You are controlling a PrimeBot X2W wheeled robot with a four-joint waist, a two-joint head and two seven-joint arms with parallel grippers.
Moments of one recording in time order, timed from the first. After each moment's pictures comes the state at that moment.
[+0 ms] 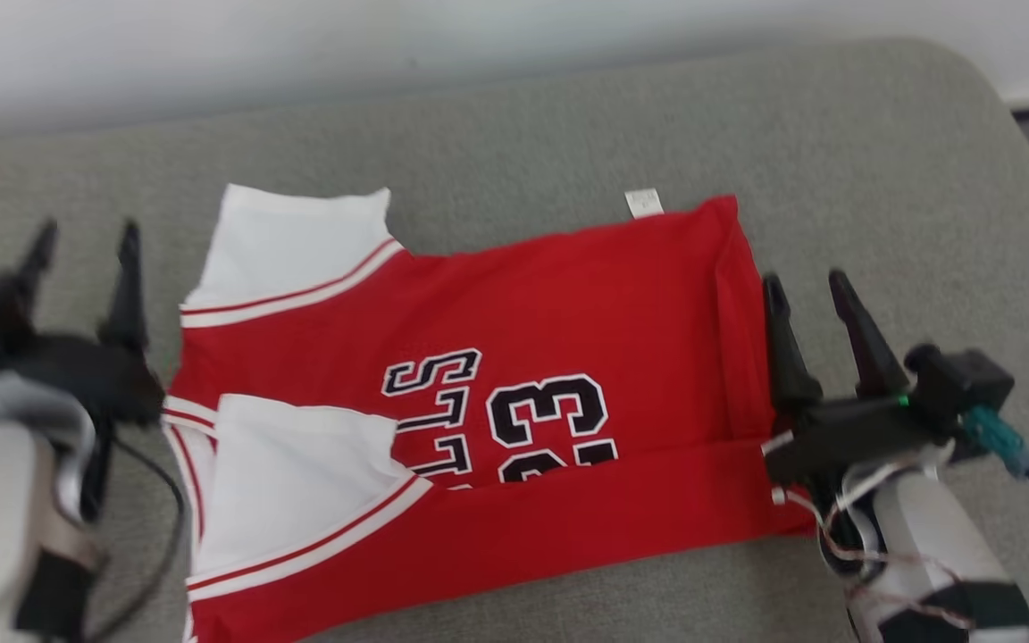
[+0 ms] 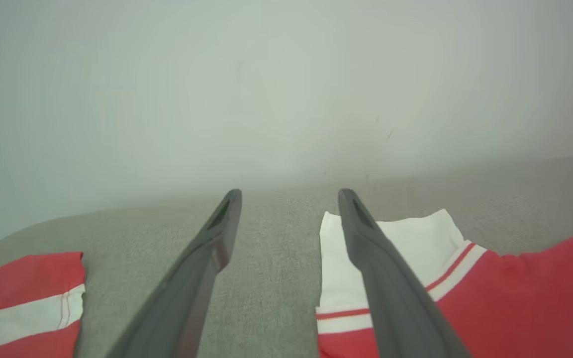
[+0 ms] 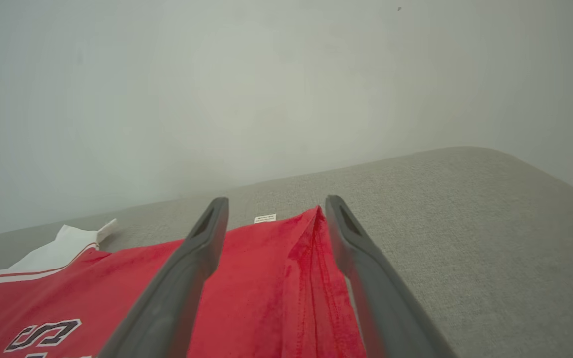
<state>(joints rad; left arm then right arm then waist) -0.60 0.30 -0.03 0.53 -0.28 -0.13 -0.13 -0.40 -0.15 0.11 0.38 0.34 0.13 -0.26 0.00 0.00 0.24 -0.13</state>
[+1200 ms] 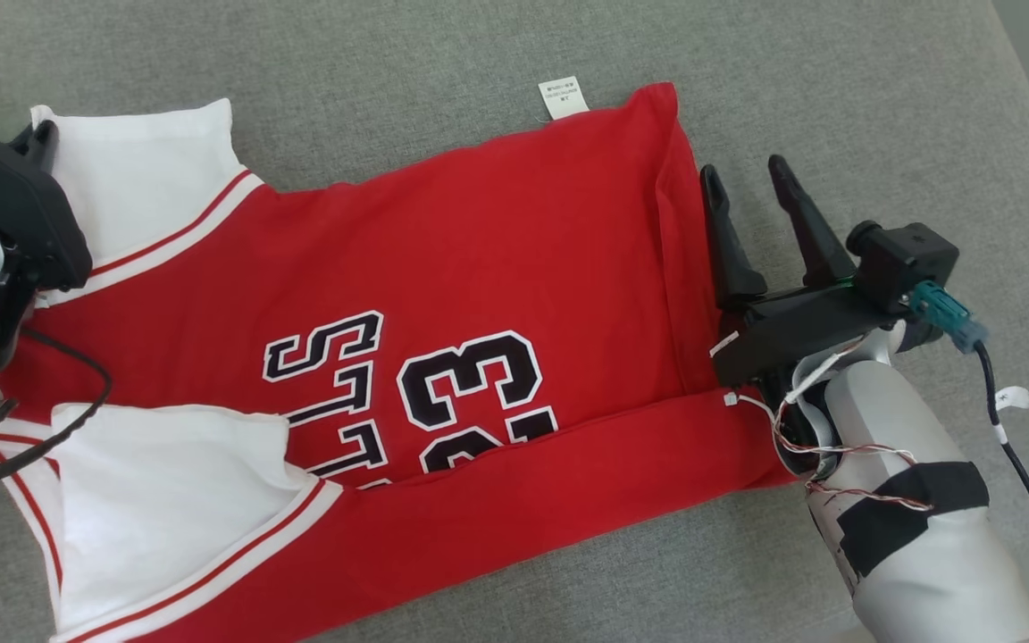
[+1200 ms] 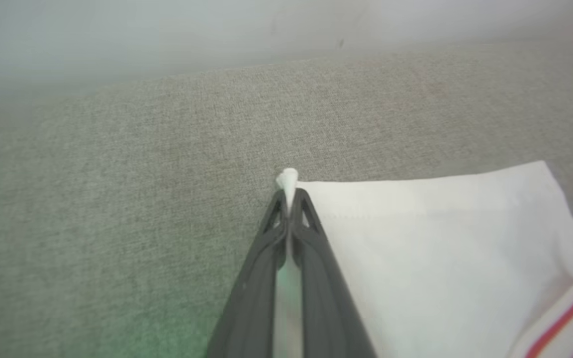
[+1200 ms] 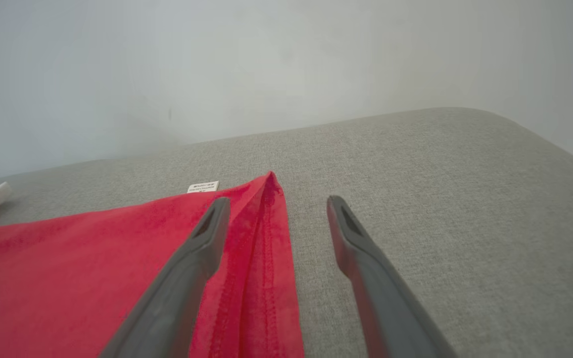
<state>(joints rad) -1.03 0.47 -0.33 0.82 -0.59 -0.13 0.26 -0.69 -0.13 0.23 0.56 0.37 0.13 -0.26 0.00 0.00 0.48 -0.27</state>
